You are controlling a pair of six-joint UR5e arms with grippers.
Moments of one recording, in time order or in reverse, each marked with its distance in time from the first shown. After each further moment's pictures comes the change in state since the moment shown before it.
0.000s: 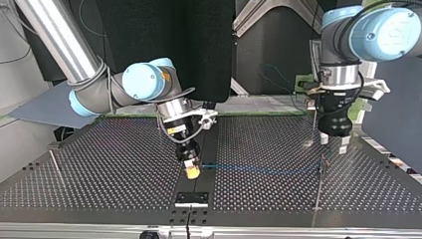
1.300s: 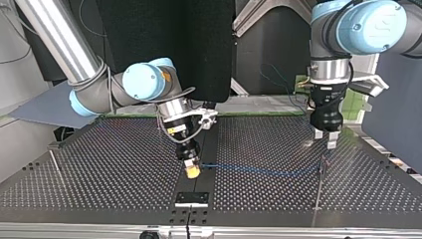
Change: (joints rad) left arm -0.076 0.000 0.000 -0.022 -0.091 0.199; right arm 0.000 0.001 0.001 0.004 0.000 0.008
